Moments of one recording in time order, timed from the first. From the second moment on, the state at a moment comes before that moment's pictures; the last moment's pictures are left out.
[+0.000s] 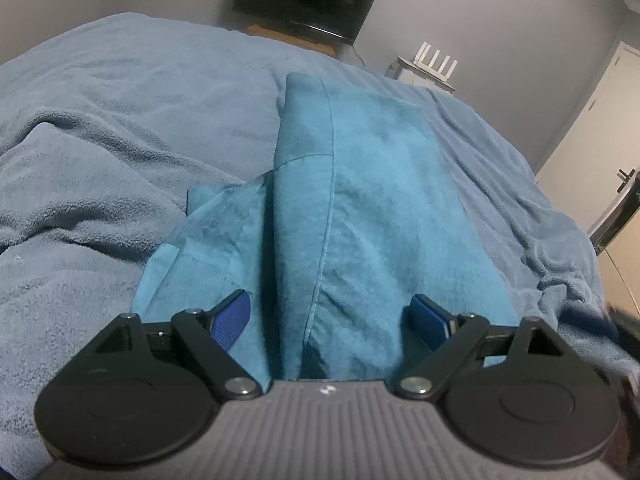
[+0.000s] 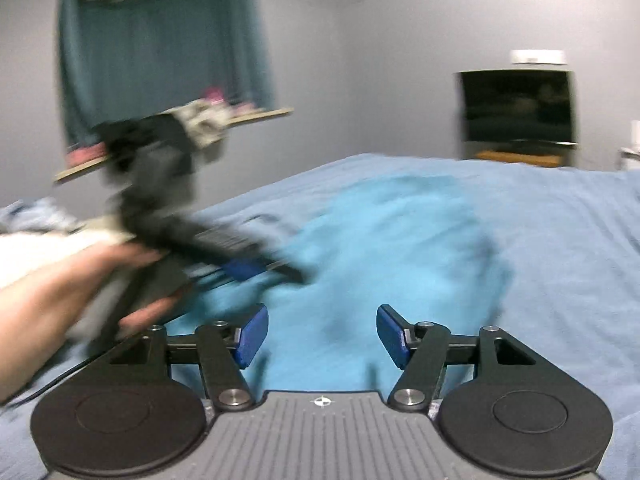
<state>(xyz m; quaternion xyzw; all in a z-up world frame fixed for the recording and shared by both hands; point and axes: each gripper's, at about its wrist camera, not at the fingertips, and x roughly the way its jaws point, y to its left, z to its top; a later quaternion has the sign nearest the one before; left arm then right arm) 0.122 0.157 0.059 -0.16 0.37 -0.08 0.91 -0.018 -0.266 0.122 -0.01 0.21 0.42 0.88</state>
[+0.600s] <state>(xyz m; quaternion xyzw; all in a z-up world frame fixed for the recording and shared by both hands) 0.119 0.135 0.050 -0.09 0.38 -0.05 0.92 0.058 -0.231 0.073 -0.06 0.15 0.41 0.90</state>
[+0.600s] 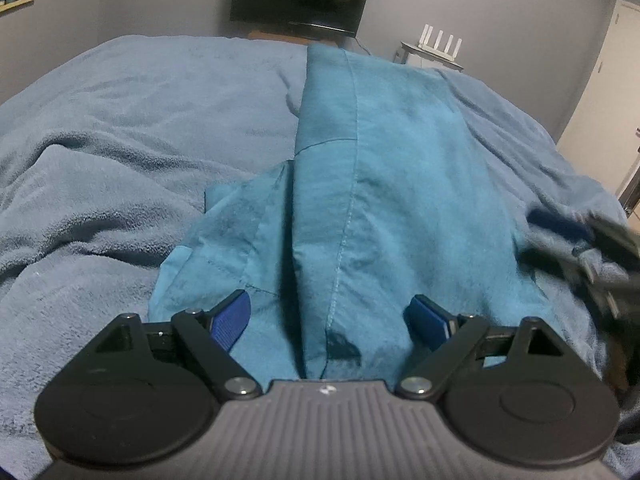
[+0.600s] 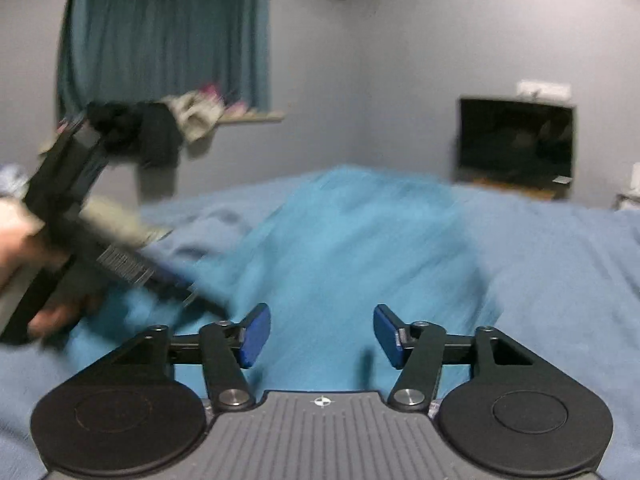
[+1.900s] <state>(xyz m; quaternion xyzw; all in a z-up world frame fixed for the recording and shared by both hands) 0.126 0.144 0.046 -0.12 0.39 -0.05 0.91 0.250 -0.285 -0.038 0.32 0.41 0.36 0.78</state>
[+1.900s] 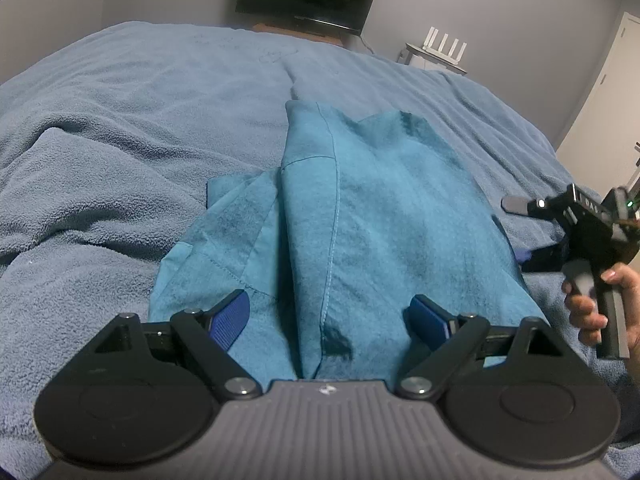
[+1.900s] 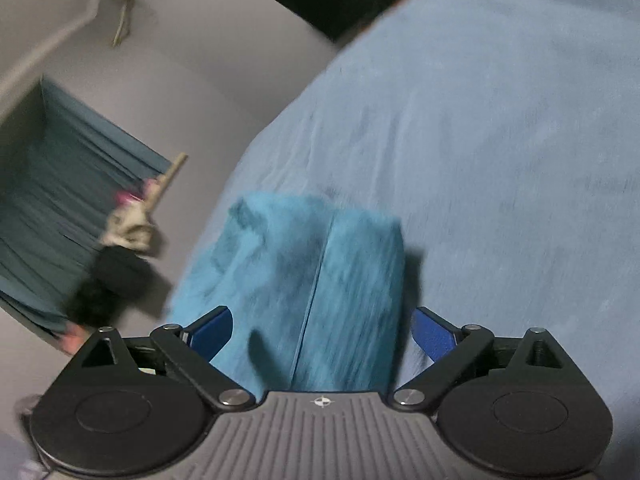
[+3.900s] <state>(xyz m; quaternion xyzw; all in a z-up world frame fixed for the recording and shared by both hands) 0.262 0.012 0.013 -0.02 0.34 -0.08 0.94 0.297 -0.342 0.056 0.05 0.21 0.18 0.96</state>
